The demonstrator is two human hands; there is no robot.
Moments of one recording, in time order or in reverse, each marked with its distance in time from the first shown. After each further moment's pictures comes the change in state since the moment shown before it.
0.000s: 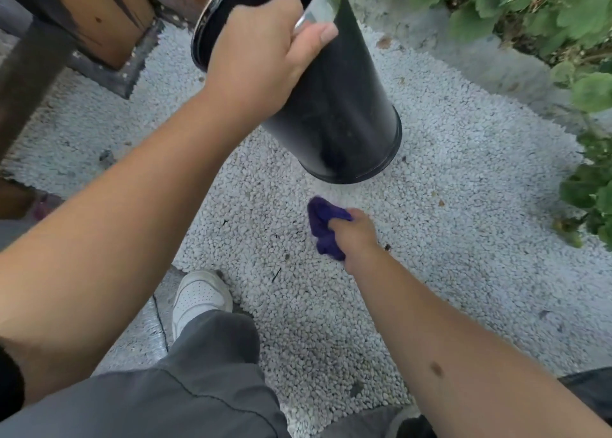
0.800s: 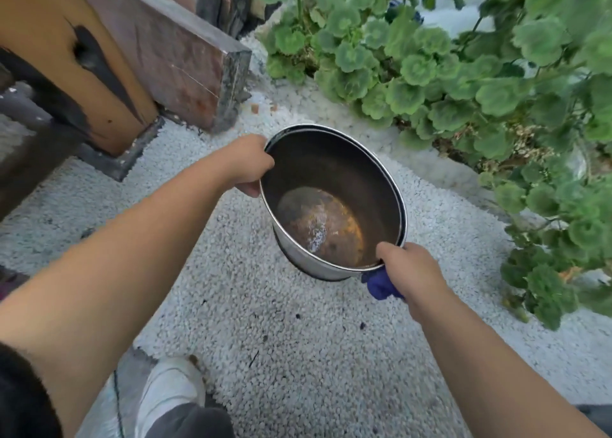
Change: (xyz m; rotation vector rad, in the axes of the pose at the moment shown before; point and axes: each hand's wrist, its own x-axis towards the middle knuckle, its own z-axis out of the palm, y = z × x) left_hand 0.066 -0.044 0.019 -0.301 -0.572 -0.535; right_hand -0.055 -0.129 -0.110 -0.381 0.228 -0.109
